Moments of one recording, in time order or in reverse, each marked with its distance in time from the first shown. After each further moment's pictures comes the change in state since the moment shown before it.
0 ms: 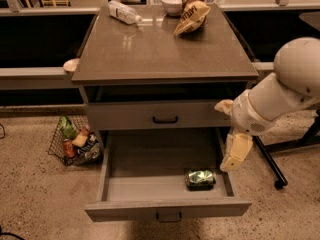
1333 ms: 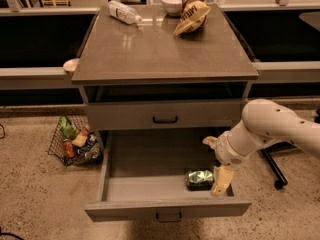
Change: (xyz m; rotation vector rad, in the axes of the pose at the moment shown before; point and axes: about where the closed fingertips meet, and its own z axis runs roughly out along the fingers) arm 0.070 0.010 0.150 -0.104 -0.004 -0.035
